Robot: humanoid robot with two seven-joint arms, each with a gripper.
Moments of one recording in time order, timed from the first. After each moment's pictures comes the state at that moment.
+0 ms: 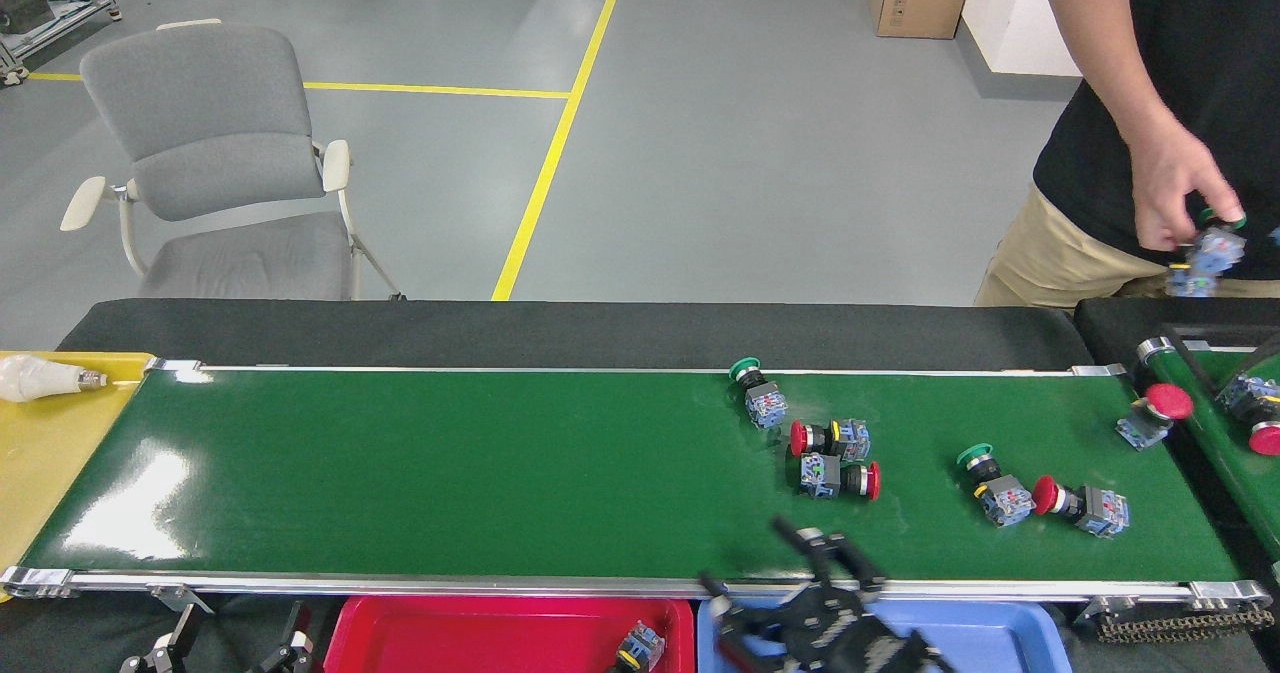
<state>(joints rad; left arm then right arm) 0.34 0.02 0.36 -1.74 -1.48 -0.35 0.06 0.23 -0.01 -0.10 -1.73 1.28 -0.37 0.01</state>
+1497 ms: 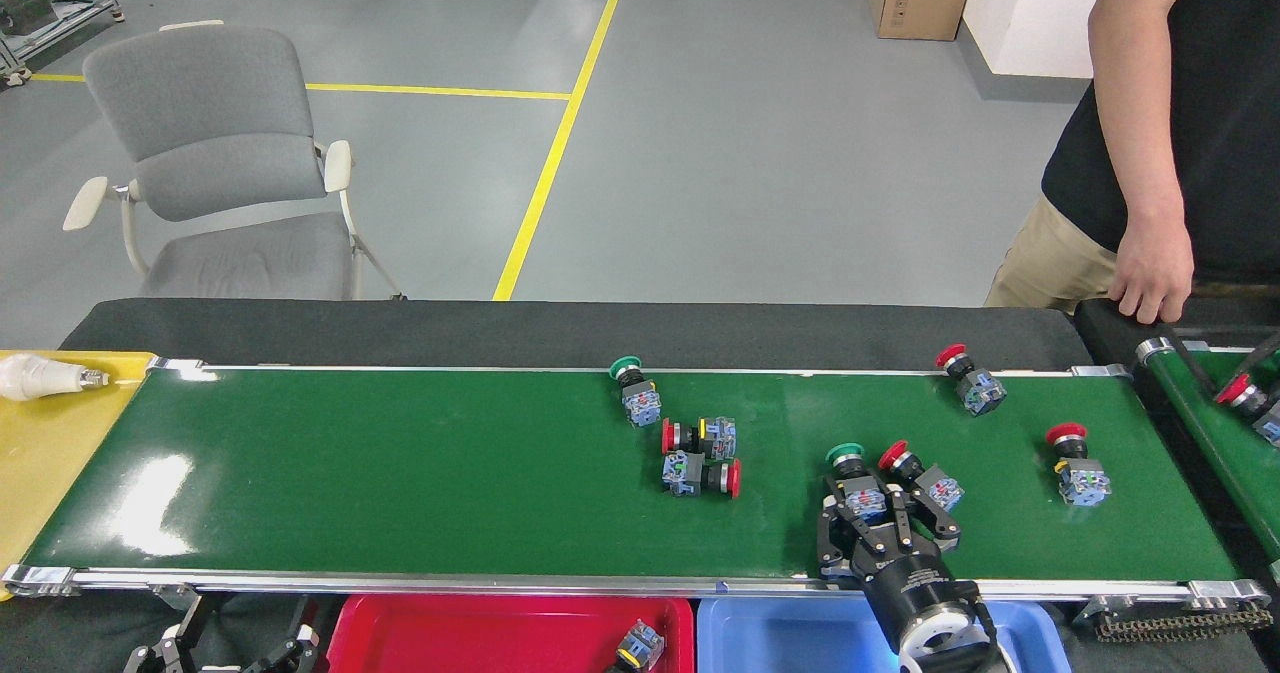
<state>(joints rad) 0.32 0.02 0.36 -1.74 -1.48 -0.36 0.03 -0.03 -0.02 0.16 -1.53 1.45 -0.24 0.12</state>
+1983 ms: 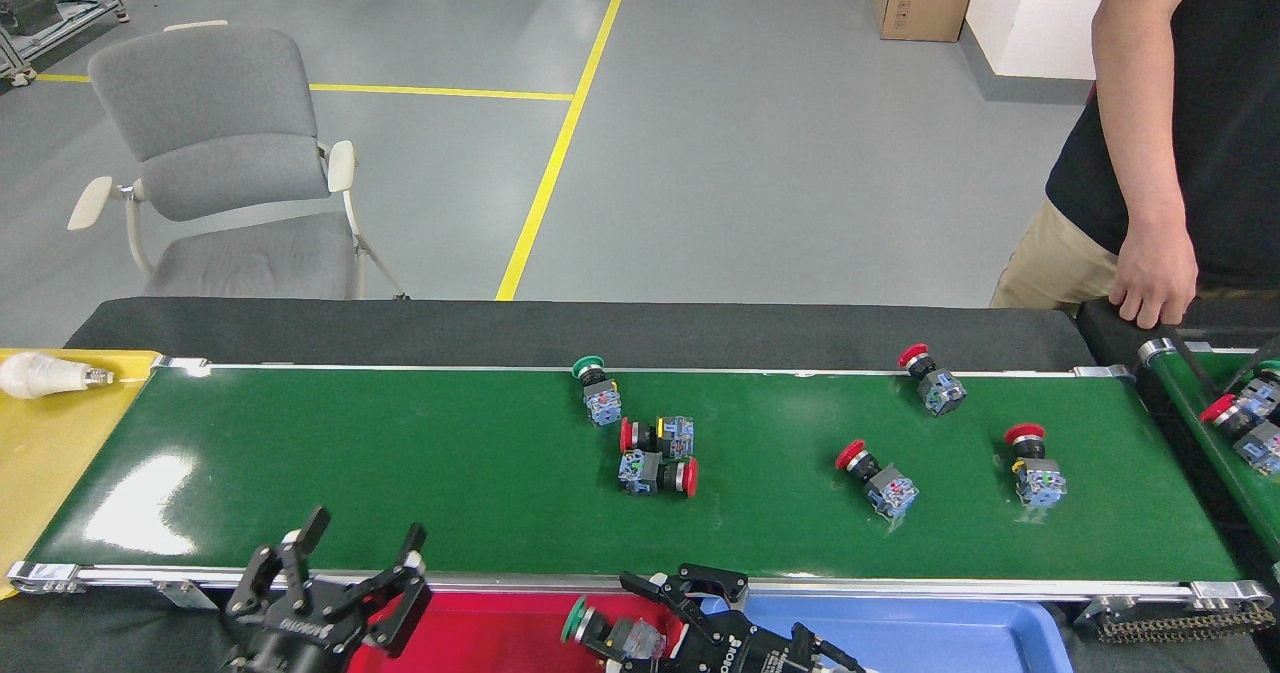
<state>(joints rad) 0.08 0.02 0.00 -1.74 -1.55 -0.36 -0.09 -0.02 0.02 0.37 -1.63 1.44 -0.68 0.12</state>
